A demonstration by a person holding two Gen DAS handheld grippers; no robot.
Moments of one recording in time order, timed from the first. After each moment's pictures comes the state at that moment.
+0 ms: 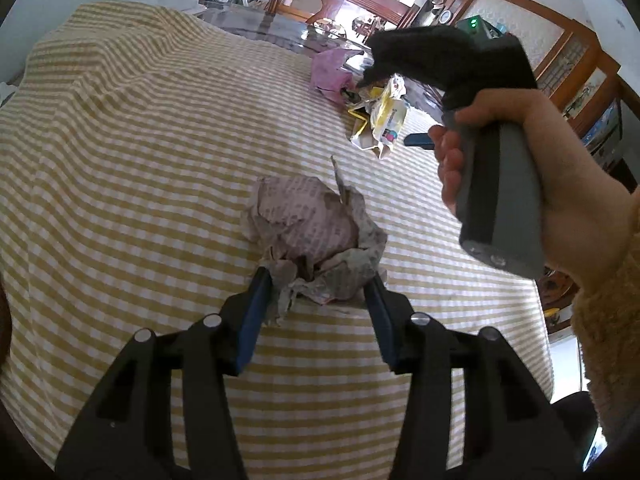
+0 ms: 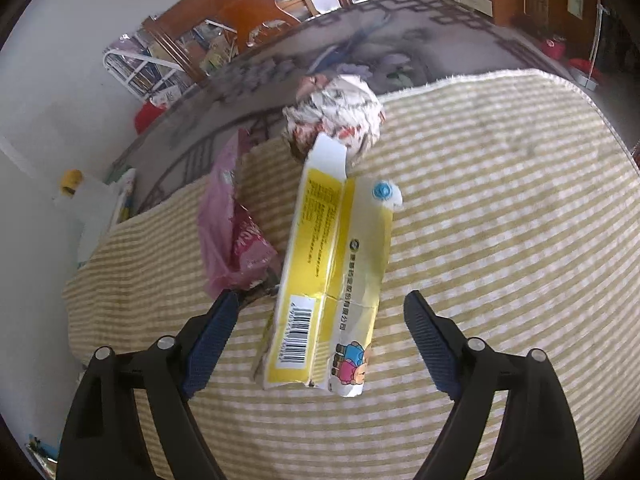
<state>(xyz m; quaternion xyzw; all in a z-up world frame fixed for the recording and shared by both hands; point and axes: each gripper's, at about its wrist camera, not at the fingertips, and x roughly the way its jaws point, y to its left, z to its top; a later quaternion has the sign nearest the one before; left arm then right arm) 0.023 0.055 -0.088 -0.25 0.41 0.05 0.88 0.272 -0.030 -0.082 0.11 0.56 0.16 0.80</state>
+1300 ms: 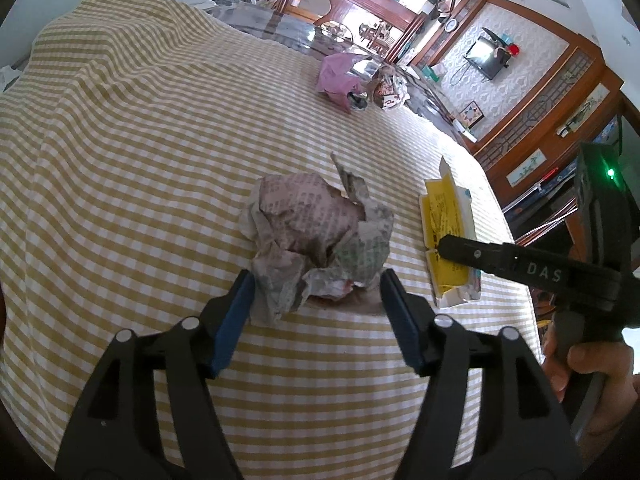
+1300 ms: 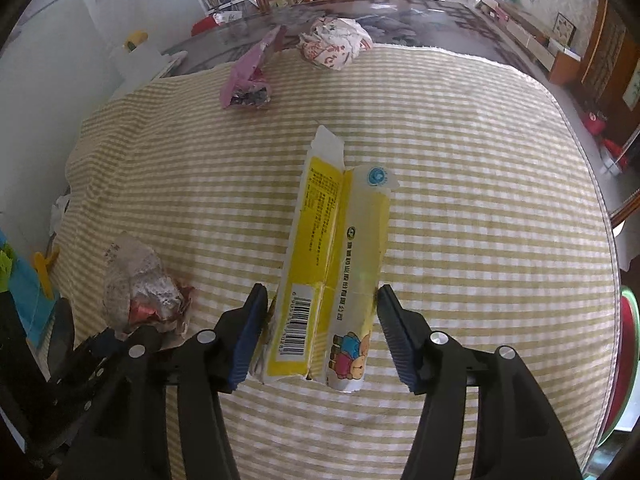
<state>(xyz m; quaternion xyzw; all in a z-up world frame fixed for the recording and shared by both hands) 0.018 0.062 -0.087 -0.27 0.41 0.05 0.87 0.151 -0.107 -0.076 -0.05 0.56 0.25 0.79</state>
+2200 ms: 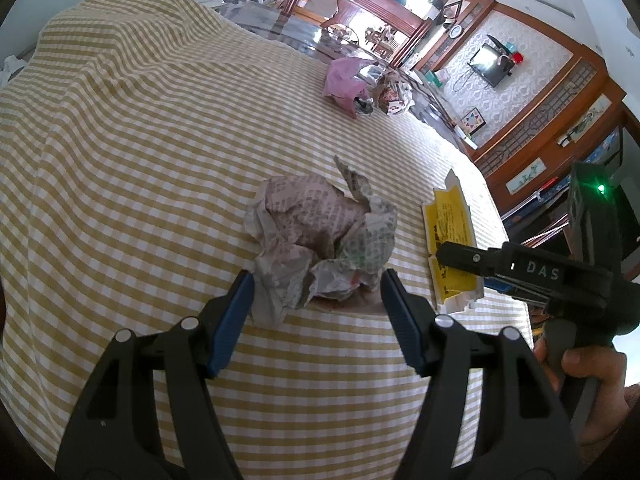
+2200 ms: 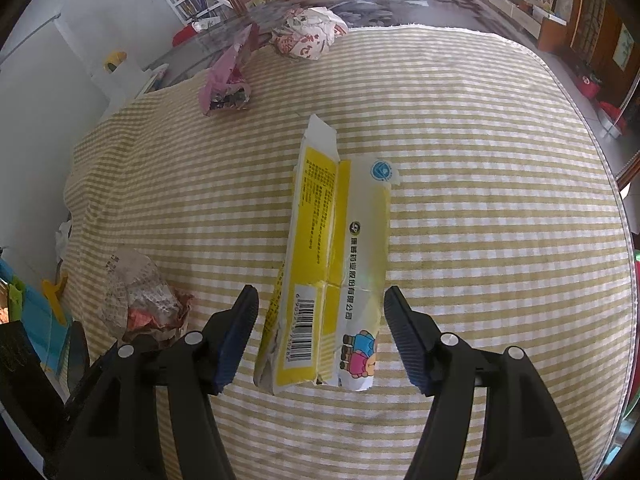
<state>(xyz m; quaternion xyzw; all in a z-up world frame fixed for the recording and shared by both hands) 0.015 0.066 -0.086 -0.29 0.40 0.05 0.87 0.156 -0.114 -0.080 0.00 0.58 0.23 0.78</state>
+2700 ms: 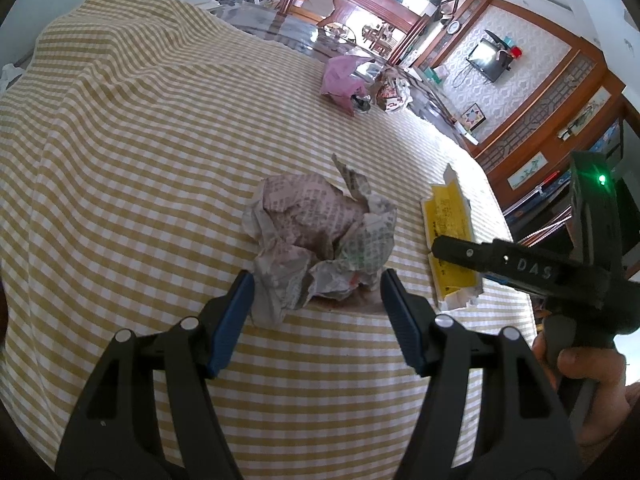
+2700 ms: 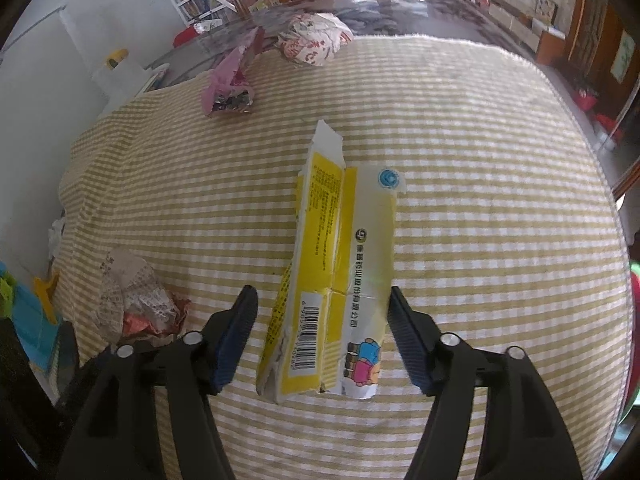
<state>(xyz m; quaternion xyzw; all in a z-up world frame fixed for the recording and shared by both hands) 0.017 0.064 -0.086 -0.28 0.41 0.05 0.87 0.151 -0.104 -0.078 -0.04 0.55 0.23 0.80</state>
